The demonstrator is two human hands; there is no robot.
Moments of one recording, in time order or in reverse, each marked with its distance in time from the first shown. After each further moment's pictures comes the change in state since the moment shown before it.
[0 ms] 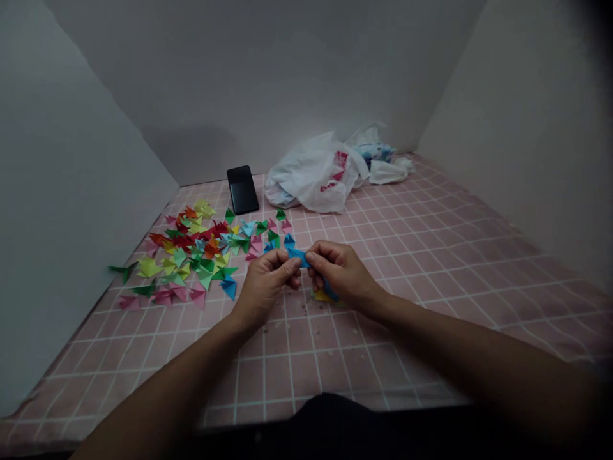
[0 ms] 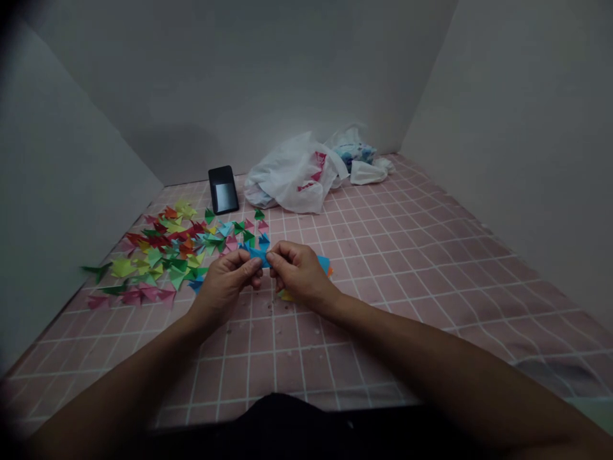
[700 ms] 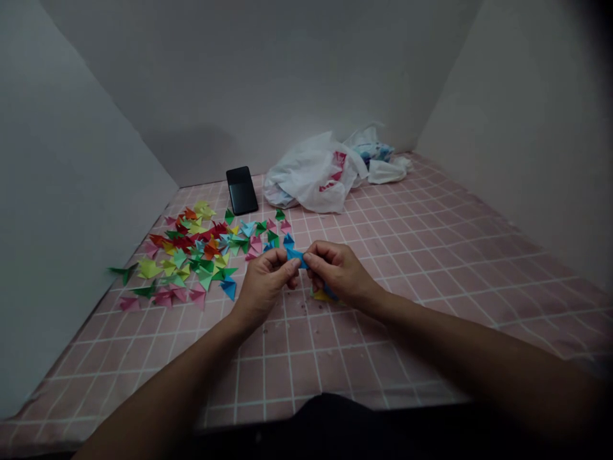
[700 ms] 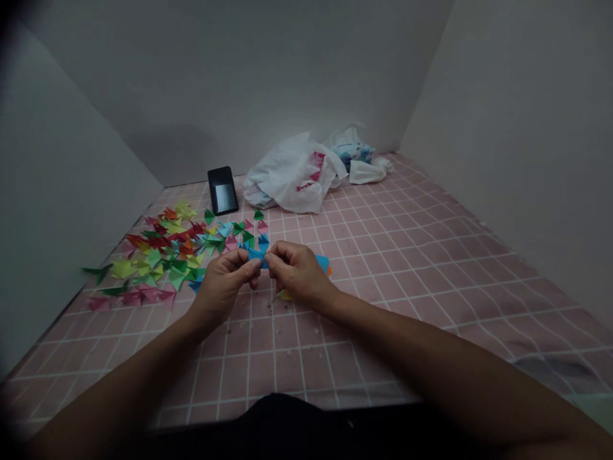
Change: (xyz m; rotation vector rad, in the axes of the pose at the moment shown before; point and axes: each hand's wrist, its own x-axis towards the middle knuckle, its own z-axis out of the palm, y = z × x) left_hand 0.000 0.003 0.000 0.114 0.009 0.056; right_hand 0.000 -0.002 0.000 -0.024 -0.017 0.008
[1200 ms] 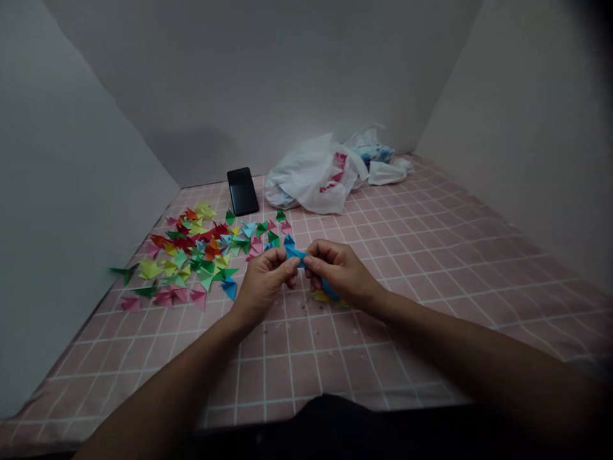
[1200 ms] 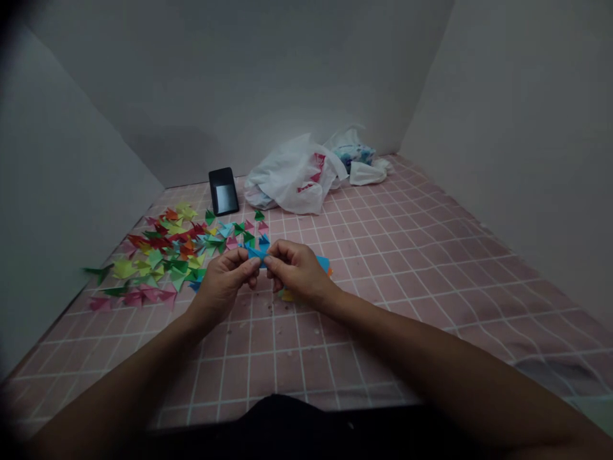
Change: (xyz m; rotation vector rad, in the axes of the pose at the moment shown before) left_hand 0.004 -0.002 -0.003 -0.050 -0.033 -0.008; right_hand 0.003 0.003 -0.003 0.107 -0.064 0.001
